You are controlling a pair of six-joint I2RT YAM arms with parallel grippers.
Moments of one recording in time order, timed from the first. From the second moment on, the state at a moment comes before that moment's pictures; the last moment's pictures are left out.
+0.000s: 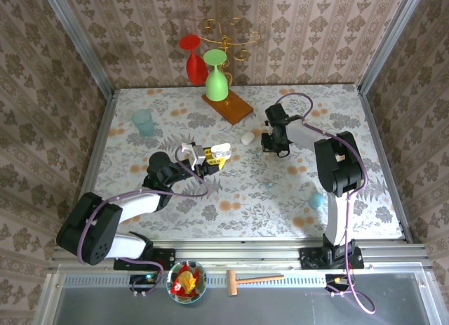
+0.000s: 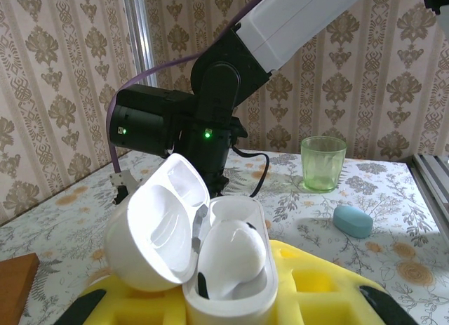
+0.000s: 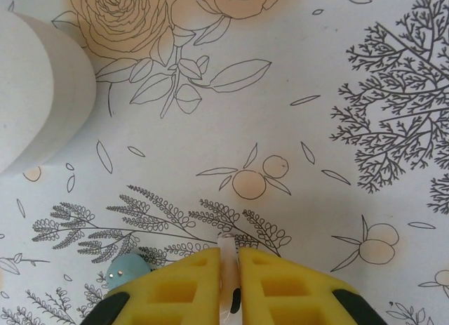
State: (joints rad) left arm -0.53 1.34 0.41 1.04 0.78 0.00; right arm 0.30 2.04 1.42 -0.61 -0.08 0.33
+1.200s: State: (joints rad) left arm -0.51 1.28 0.38 1.04 0.71 0.02; right arm 0.53 2.07 1.41 -0.86 0.58 0.24
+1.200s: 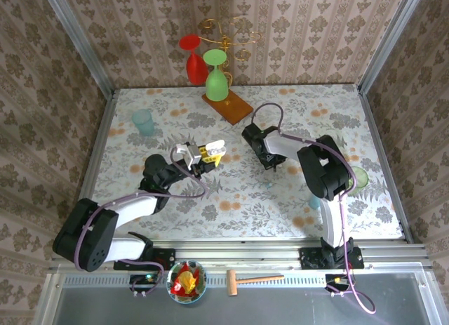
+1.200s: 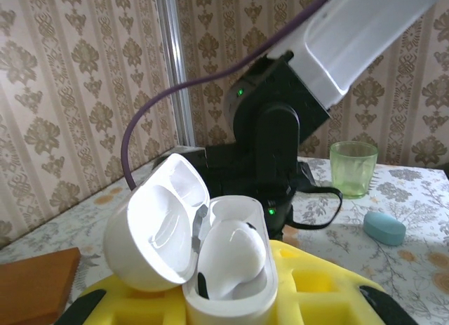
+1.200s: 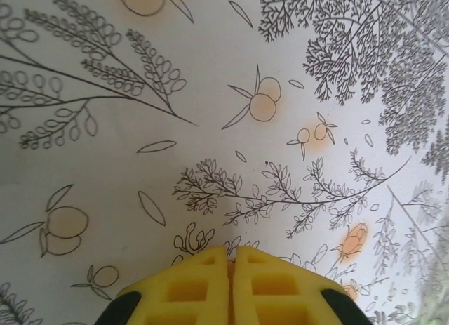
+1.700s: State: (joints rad) left arm -0.51 1.24 0.38 1.00 0.68 0.04; right arm 0.67 2.06 1.39 -0.89 0.54 0.34
